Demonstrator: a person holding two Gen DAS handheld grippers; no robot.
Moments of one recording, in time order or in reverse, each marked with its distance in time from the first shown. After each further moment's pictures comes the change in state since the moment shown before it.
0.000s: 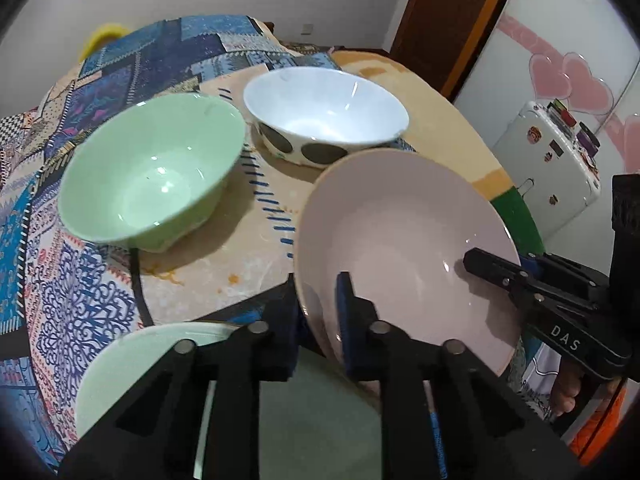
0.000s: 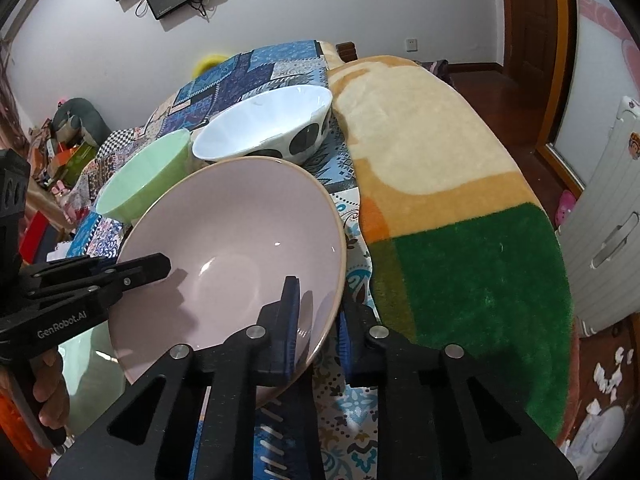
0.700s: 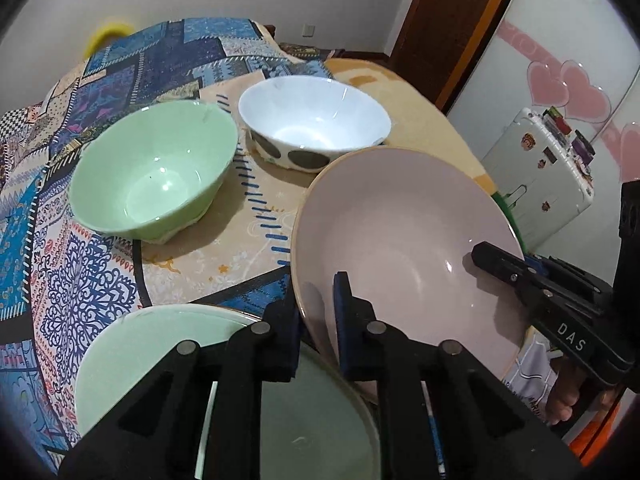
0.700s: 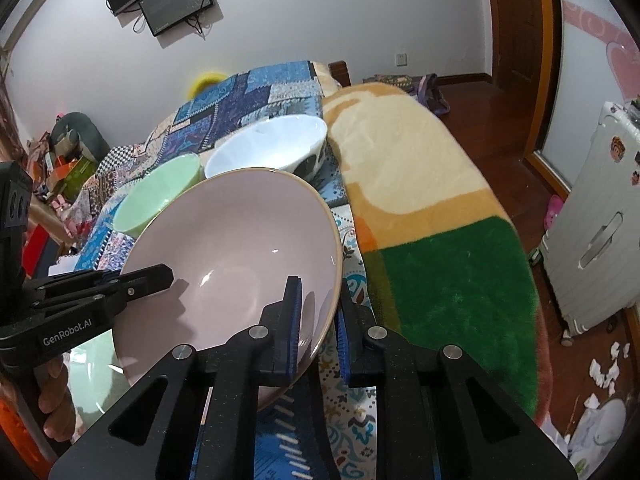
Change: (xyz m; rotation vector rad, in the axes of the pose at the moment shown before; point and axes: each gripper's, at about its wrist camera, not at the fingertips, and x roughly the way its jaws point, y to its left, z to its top) left arm -0.025 -0.012 -0.002 -0.026 -0.016 -0.014; right arm -0.035 0.010 0.007 0.009 -0.064 -0.033
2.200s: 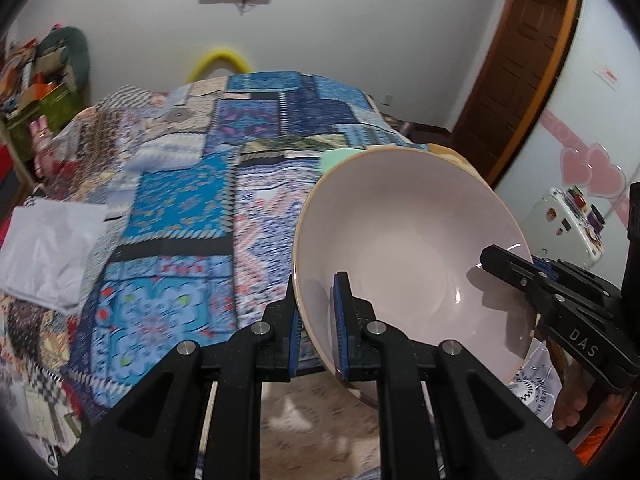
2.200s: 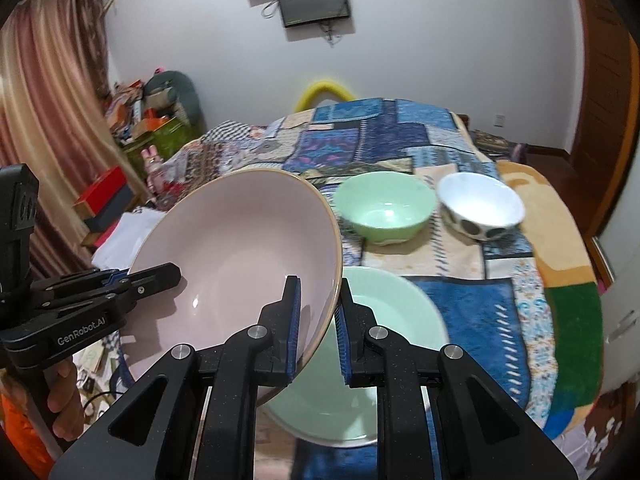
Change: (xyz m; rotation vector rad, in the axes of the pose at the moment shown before) left arm -0.201 0.130 -0.114 -0.210 -0.231 0.166; right arm -0.022 0.206 -0.032 -0.294 -0.059 0.184
